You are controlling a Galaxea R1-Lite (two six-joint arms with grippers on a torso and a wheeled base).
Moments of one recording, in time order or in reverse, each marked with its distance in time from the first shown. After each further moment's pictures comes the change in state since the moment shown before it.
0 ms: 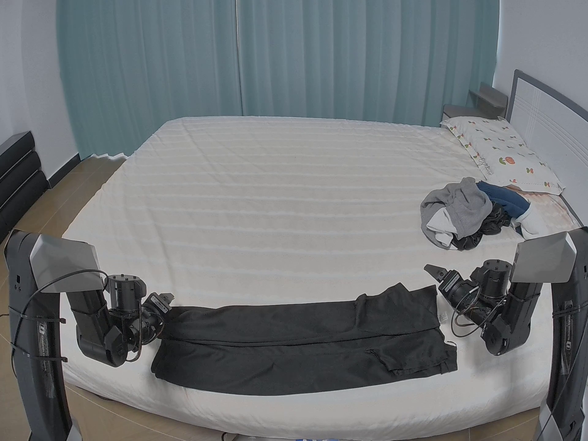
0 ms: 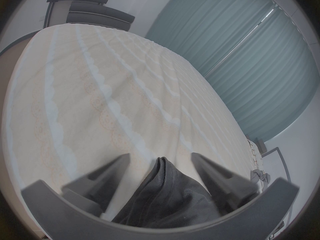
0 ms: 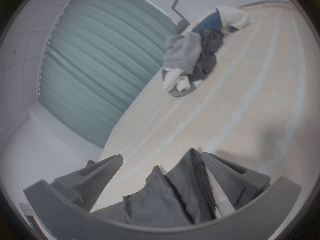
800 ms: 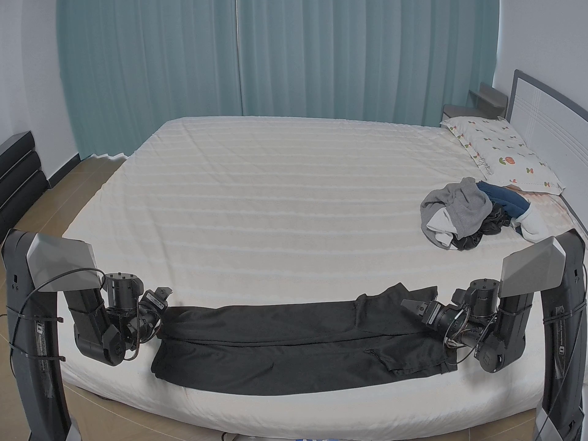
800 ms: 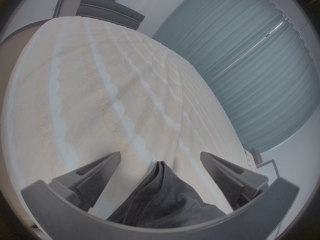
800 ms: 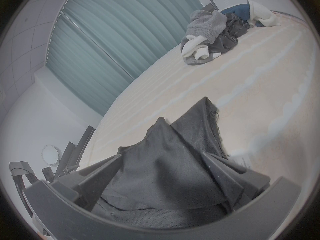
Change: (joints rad) left arm 0.009 -0.013 0.004 -0.001 0.000 -0.093; right arm 0.076 0.031 0.113 -0.008 0.106 -0.206
